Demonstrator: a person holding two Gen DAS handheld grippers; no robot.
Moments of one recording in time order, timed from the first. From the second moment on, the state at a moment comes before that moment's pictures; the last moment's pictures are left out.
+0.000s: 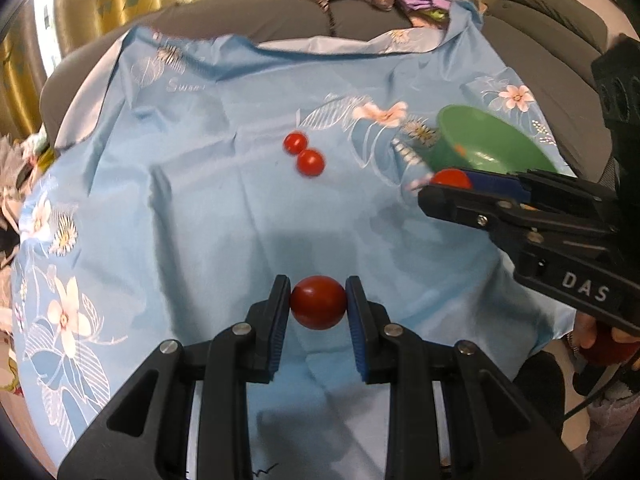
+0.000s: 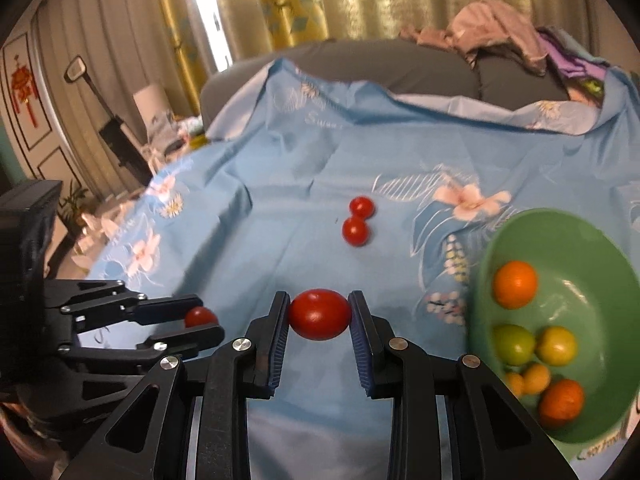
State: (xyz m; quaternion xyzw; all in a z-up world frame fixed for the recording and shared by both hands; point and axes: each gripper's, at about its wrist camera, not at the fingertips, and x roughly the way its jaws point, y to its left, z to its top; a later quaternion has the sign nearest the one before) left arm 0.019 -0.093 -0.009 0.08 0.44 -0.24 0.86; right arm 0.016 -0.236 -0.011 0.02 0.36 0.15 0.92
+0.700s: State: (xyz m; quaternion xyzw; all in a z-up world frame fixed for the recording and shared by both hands) left arm 0.018 -0.224 0.035 0.16 0.37 -0.32 0.86; right arm -0.033 -0.347 0.014 0.09 0.30 0.04 0.95
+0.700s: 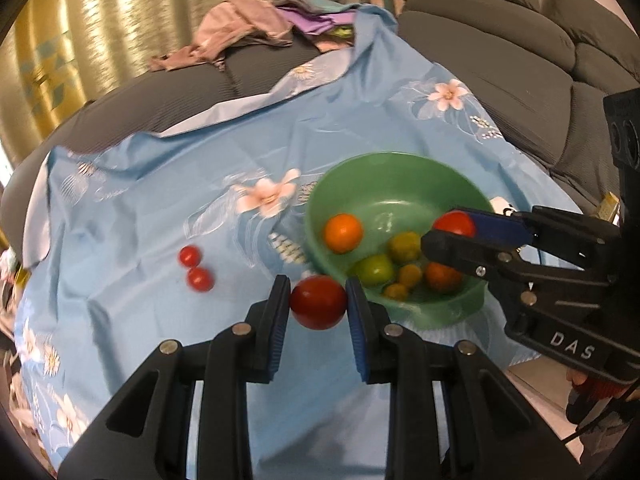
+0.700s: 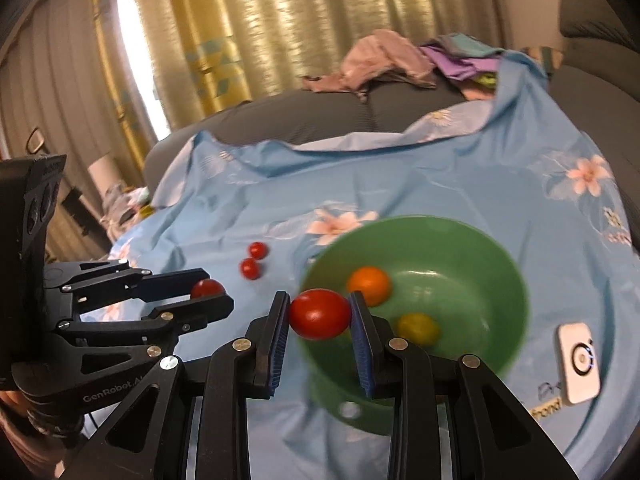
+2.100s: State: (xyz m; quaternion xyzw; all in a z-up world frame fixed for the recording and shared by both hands) left arm 0.020 -0.158 0.034 0.15 0.34 -0.17 0.91; right arm -0.036 -0.338 0.017 0.09 0.31 0.05 0.95
